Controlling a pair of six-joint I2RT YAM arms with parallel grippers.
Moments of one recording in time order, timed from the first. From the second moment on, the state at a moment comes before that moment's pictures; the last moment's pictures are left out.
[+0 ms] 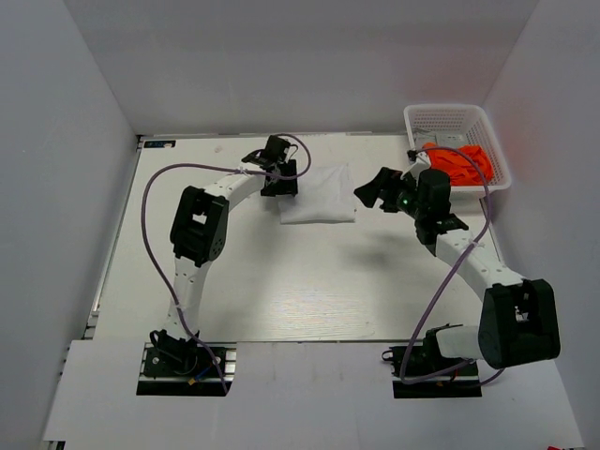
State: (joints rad) left arm -0.45 2.28 1.82 -0.49 -0.08 -0.41; right arm 0.22 1.33 0.78 0.21 -0.39 0.47
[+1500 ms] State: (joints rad) left arm 0.03 2.46 2.03 -0.17 -0.72 0.41; right arm 0.22 1.51 0.87 0.04 -0.20 0.39
